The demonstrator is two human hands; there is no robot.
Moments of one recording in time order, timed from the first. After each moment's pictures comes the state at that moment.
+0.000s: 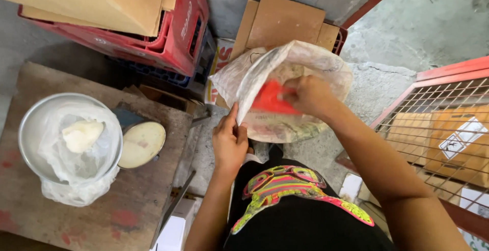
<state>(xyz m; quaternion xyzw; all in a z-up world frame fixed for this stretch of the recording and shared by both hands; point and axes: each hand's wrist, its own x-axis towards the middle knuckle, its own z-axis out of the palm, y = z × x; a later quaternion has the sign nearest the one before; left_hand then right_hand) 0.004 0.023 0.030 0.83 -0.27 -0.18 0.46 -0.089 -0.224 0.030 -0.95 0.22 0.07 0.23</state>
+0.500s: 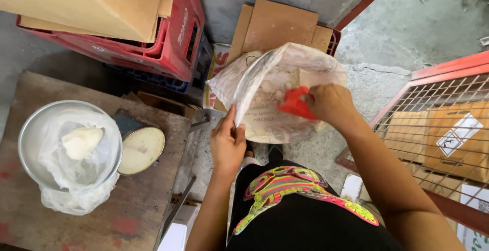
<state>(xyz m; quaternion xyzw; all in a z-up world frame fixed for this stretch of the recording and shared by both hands) 0.010 0.026 0.024 0.82 -0.34 -0.10 0.45 -0.140 -0.238 0.005 -0.94 0.32 0.07 0.10</state>
